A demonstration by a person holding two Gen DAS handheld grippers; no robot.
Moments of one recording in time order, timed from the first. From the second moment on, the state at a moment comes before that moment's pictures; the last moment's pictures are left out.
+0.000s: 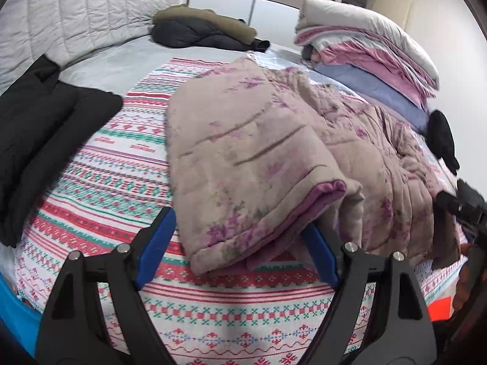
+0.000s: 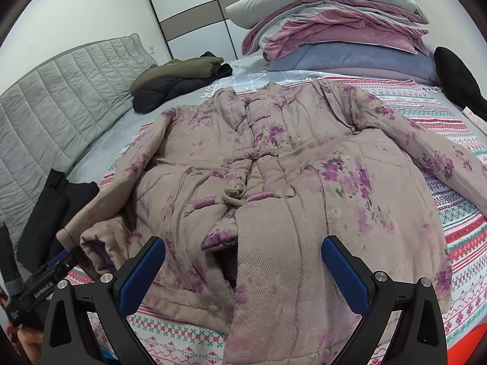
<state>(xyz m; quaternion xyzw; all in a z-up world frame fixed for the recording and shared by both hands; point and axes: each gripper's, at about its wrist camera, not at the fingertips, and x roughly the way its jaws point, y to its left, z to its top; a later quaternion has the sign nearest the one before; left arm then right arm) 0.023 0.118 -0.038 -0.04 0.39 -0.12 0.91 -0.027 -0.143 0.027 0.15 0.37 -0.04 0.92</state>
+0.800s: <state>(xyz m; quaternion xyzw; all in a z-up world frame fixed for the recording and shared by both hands) 0.244 0.238 0.114 0.16 0.26 0.21 0.93 0.003 -0.159 0.037 0.09 0.36 -0.08 0.93</state>
